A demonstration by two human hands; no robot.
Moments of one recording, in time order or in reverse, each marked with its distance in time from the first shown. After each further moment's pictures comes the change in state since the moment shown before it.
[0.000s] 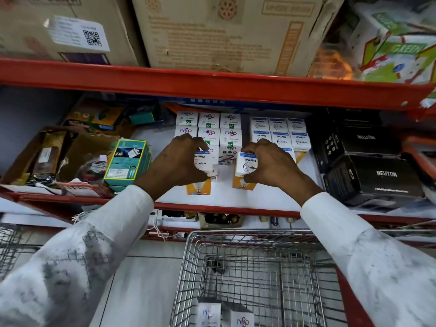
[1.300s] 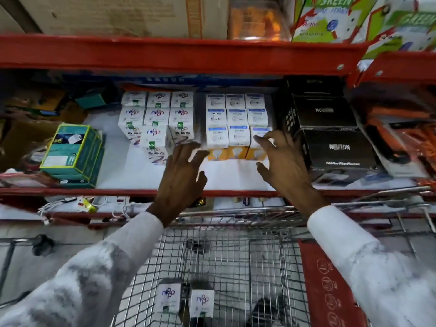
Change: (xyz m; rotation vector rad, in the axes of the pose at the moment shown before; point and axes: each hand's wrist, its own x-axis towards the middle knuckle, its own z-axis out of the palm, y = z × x) left_hand -0.007 0.087 0.146 0.112 0.291 0.170; right_hand -0.055 0.163 0.023 -0.186 0.366 -0.063
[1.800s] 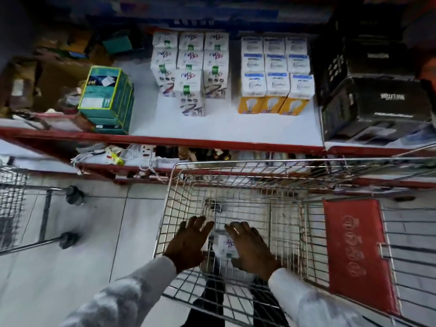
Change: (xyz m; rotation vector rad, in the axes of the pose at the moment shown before) left_hand -0.259 -0.040 0.064 0.133 -0.989 -0.056; right_hand -0.245 -0.145 0.141 0.122 -0.926 -0.177
